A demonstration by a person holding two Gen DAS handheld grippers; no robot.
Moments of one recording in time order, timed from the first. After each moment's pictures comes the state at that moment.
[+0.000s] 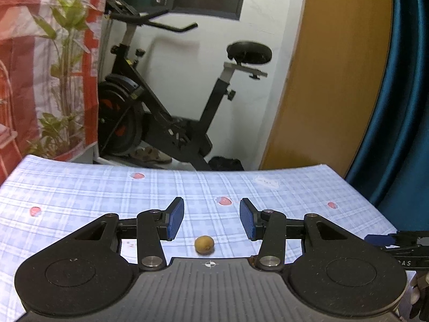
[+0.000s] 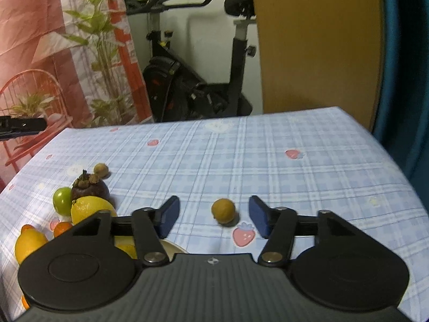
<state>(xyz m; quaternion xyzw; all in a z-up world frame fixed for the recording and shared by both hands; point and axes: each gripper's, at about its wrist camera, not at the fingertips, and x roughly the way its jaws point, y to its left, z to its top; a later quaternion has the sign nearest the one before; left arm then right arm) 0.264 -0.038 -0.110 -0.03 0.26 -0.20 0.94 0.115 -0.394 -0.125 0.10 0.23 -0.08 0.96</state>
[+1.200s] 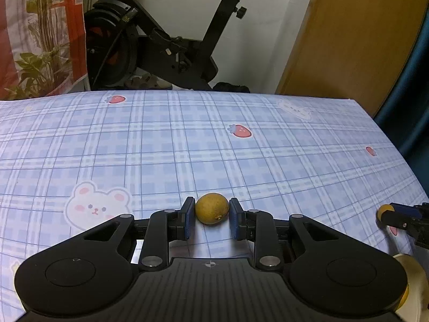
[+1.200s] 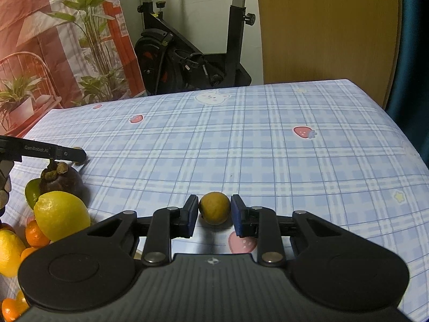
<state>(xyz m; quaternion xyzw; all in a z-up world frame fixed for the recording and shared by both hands) 0.335 -0.053 -0.183 0.00 0.41 -0.20 0.89 0.160 -0.405 -0.146 0.11 0.29 -0.08 0.95</state>
